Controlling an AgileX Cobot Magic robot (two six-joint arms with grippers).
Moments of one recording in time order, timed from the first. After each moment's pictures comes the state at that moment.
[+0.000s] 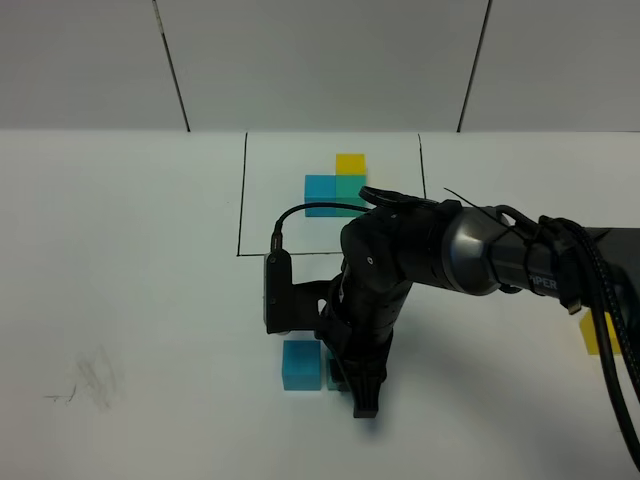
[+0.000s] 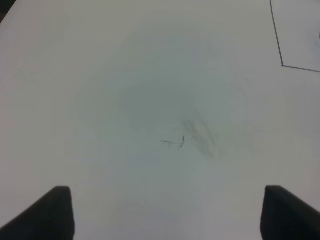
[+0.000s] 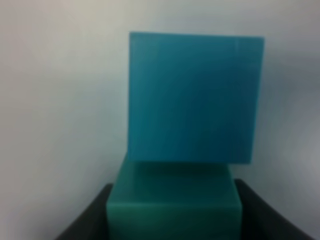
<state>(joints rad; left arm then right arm) 0.02 0.00 -0.51 0.06 1.07 -0.18 0.72 2.10 -1.38 0.09 0.76 -0.93</state>
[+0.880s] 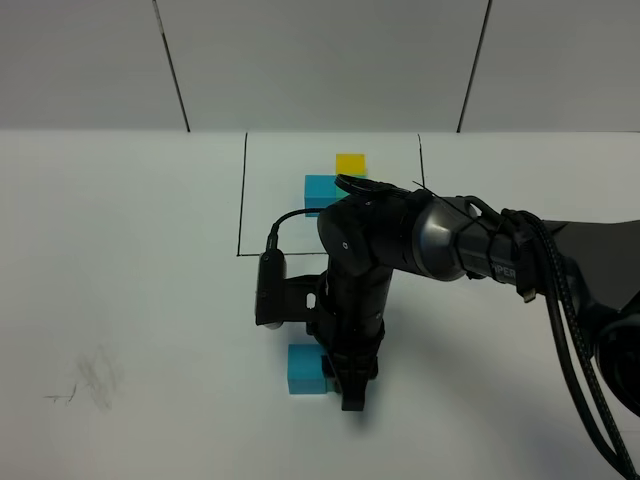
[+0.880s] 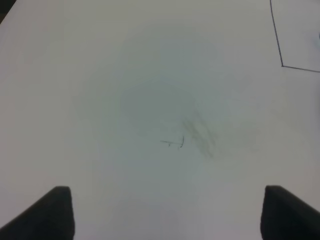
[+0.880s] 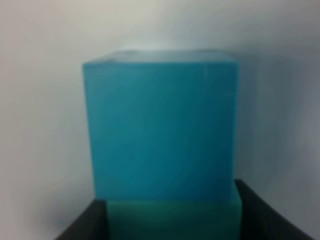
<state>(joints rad) 0.02 0.00 -0.51 0.06 1.07 -0.18 0.72 2.20 -1.52 0.08 0.92 -0.86</state>
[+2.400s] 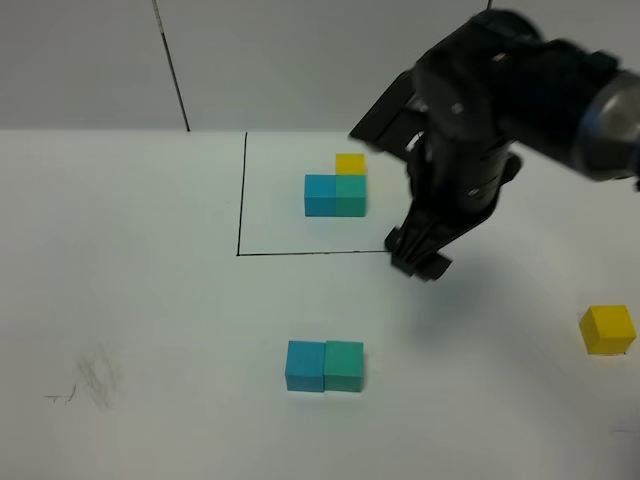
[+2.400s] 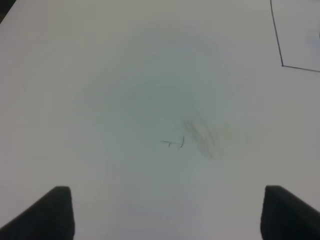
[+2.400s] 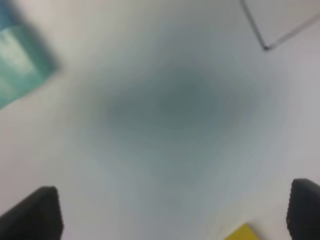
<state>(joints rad) 0.02 0.00 -0.51 0.06 1.07 -0.18 0.57 1.85 -1.62 -0.22 1.21 -0.18</state>
